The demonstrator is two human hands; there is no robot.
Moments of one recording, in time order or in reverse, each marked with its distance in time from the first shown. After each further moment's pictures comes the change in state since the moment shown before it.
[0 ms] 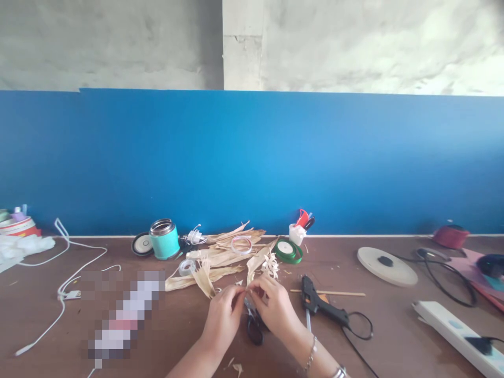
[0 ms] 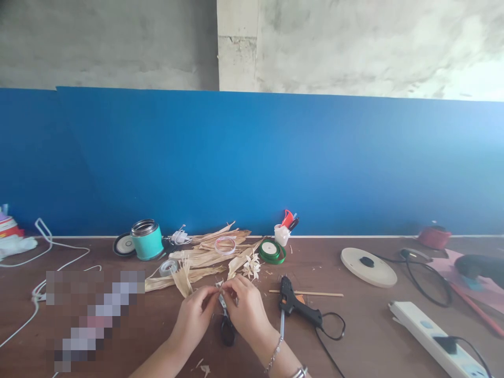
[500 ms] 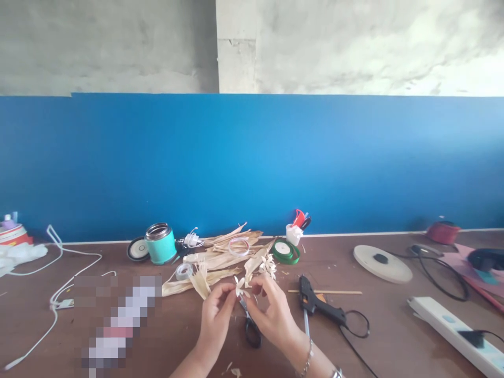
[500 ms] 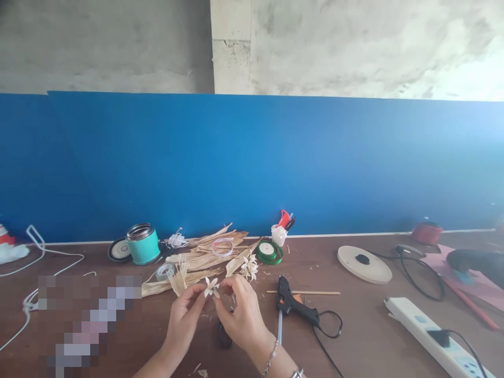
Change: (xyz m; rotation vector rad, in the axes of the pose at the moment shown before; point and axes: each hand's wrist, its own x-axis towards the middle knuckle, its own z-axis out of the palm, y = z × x) left_hand 0.004 0.010 -0.008 -0.560 0.102 -0.333; right_hand -0.005 -0.012 -0.001 0.031 0.169 -0.104
